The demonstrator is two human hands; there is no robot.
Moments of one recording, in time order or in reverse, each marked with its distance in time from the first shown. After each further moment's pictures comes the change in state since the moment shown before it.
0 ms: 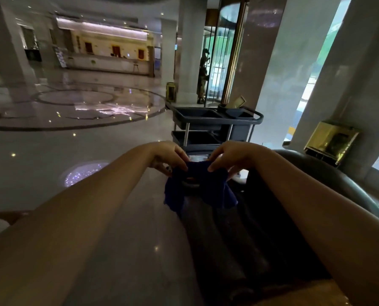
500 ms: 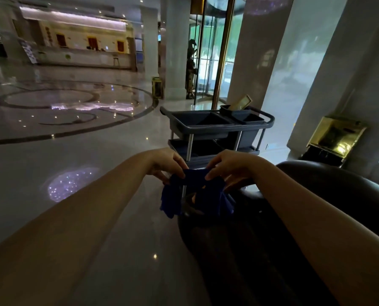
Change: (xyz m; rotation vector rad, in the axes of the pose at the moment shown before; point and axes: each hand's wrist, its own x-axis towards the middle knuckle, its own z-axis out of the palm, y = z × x) left_hand 0.273 -0.072 -0.206 0.046 -0.115 0.025; right_hand 0.327 -0.044 -0.069 0.026 -0.005 0.024
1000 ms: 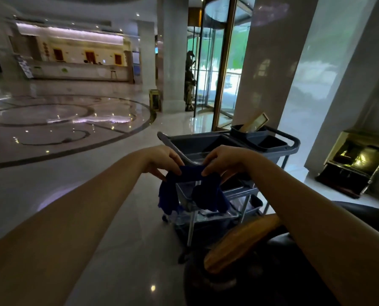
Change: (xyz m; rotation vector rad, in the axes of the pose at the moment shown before) left_hand 0.314 -0.013 -0.225 0.016 0.068 0.054; right_hand 0.344 -0.032 -0.176 0.038 0.060 0.014
